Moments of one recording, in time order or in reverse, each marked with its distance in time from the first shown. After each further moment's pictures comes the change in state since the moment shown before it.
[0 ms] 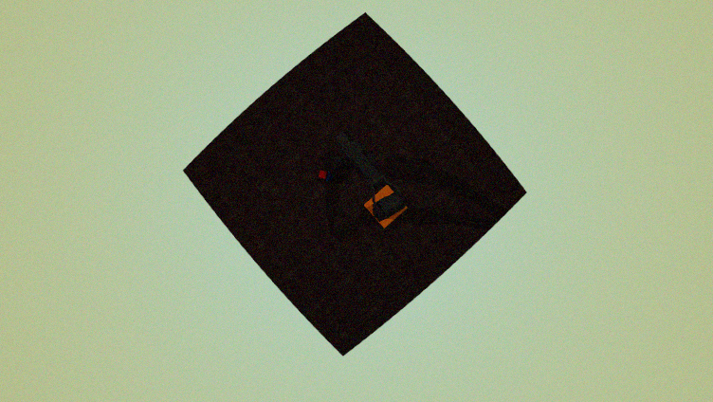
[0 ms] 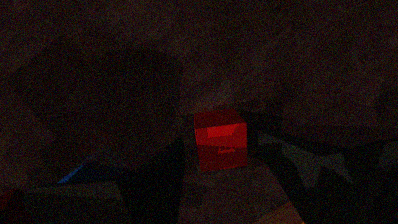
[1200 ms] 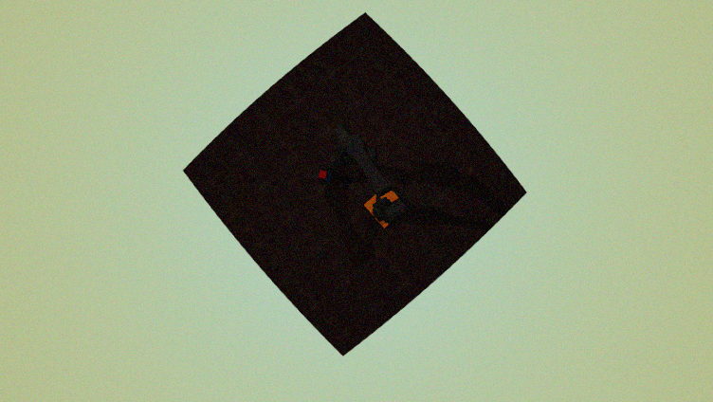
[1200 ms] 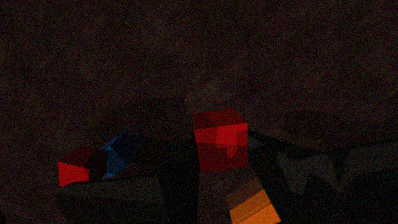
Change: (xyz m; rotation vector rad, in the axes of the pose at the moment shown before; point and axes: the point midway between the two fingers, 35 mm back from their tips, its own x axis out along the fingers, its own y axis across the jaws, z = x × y) arm -0.072 0.001 0.005 0.000 0.004 -0.002
